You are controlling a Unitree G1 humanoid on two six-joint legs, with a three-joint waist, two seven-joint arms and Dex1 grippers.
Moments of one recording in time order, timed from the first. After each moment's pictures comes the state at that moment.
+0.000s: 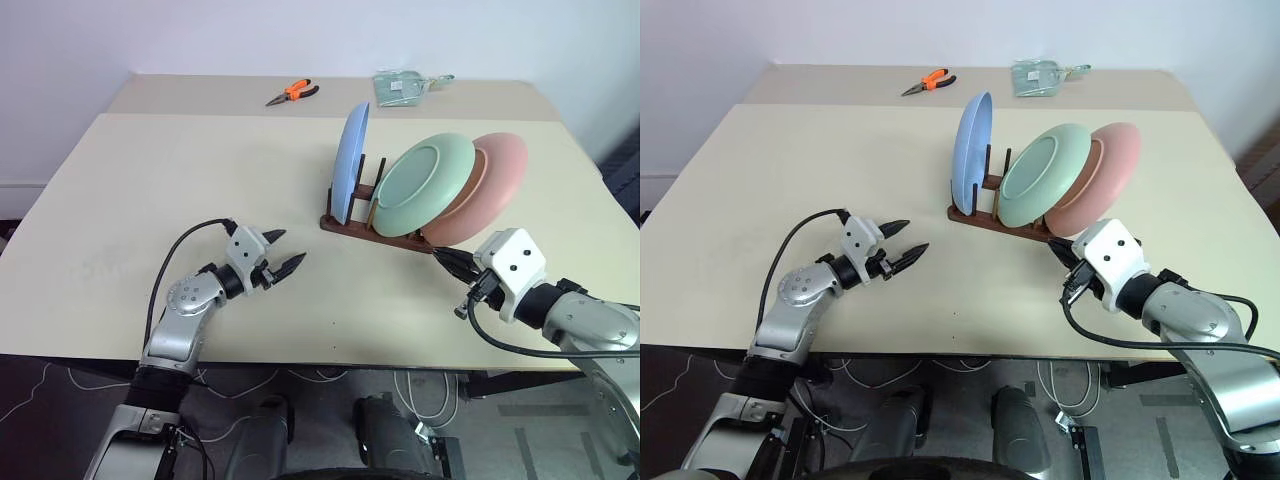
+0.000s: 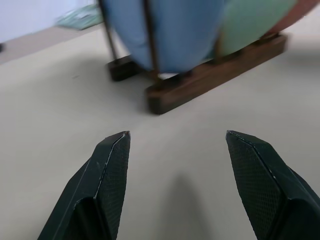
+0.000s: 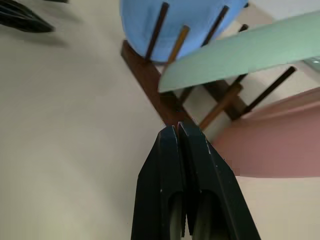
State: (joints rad) left arm -0.30 0.36 -0.10 0.10 -0.18 0.00 -0.76; right arm 0.07 -0.84 -0.17 -0.66 0.35 0.53 0.48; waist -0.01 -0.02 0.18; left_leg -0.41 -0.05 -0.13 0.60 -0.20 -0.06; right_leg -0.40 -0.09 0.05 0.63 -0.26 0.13
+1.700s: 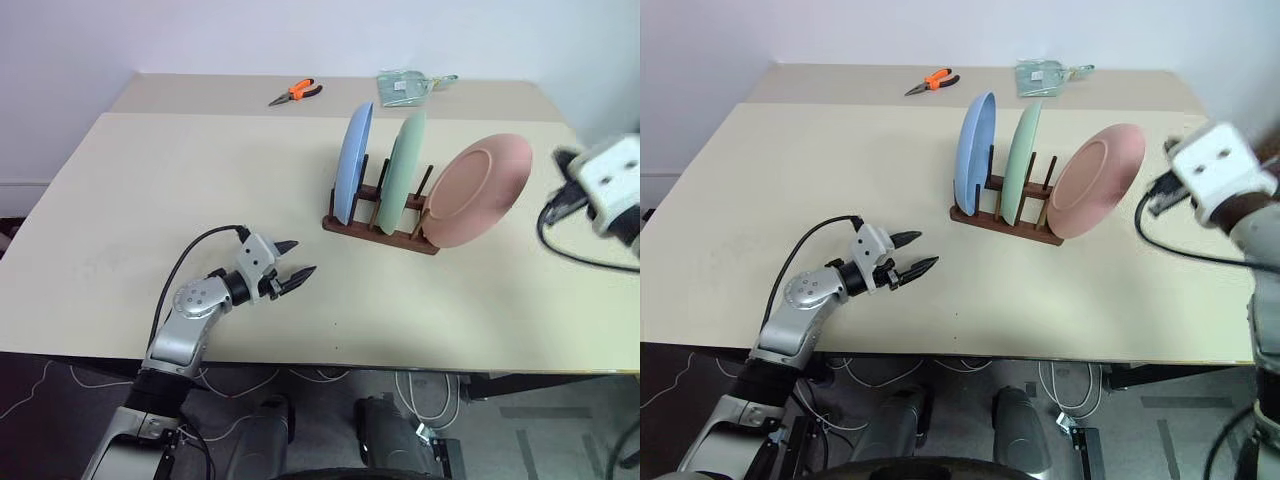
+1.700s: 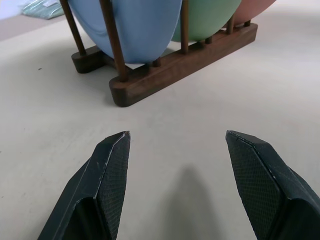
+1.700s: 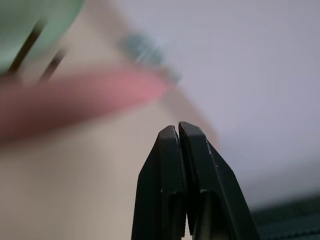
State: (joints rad) left arm -0.28 0.38 -0.13 0.07 -0.16 0.04 -0.76; right arm -0.13 -0.91 -0.30 -0.34 0.00 0.39 0.54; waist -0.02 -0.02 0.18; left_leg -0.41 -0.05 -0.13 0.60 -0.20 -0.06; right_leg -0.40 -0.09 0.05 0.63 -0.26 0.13
